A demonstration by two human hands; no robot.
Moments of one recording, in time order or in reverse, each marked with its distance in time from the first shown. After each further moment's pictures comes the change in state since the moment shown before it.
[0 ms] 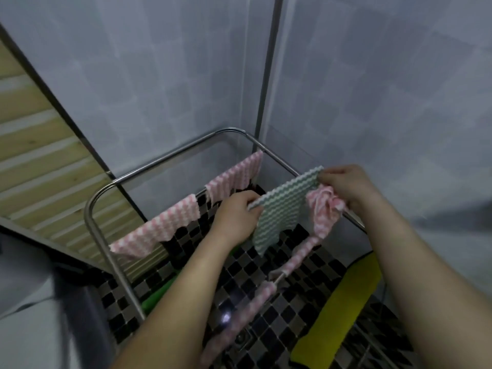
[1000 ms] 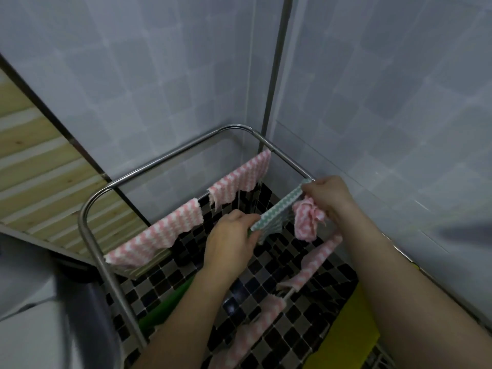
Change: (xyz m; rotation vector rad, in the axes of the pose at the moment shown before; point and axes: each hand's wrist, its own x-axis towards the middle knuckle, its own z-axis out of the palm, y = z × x) left_hand -0.008 -0.044 0.017 0.333 0.190 0.168; right_hand 0.044 0.035 0.059 -0.248 0.045 0.030
